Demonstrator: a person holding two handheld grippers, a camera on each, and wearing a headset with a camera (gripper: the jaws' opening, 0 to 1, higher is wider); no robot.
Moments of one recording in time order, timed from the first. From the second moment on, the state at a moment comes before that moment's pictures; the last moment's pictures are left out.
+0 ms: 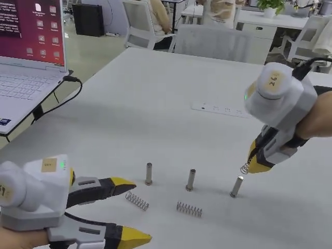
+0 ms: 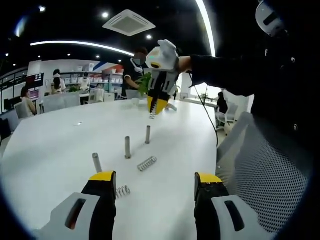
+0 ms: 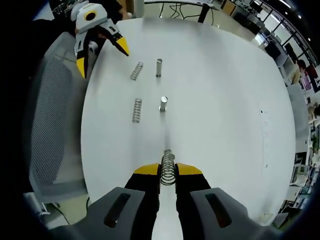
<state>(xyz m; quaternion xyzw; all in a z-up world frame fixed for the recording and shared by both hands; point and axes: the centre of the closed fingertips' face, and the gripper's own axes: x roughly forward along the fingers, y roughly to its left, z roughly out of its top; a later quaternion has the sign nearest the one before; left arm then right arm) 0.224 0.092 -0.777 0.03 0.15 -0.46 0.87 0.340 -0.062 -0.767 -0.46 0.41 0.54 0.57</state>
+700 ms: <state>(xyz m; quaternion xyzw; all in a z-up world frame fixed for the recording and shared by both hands) 0.224 0.092 -0.778 0.03 0.15 -0.47 0.87 0.350 -0.065 -0.787 -0.48 0.44 0.53 0.55</state>
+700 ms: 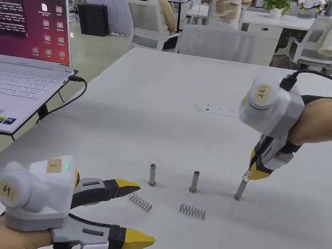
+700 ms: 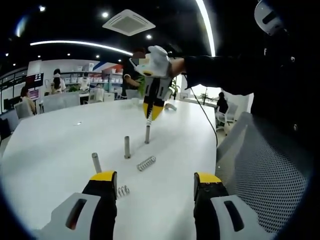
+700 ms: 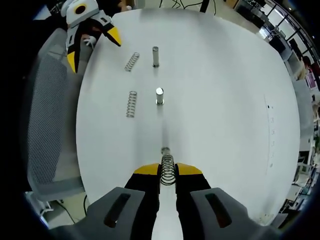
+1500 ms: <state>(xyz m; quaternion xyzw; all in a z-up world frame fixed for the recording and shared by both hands) 0.225 0.093 -0.776 0.03 0.15 -0.46 0.87 0.351 -0.062 -0.818 -0.48 0.47 0.53 0.53</state>
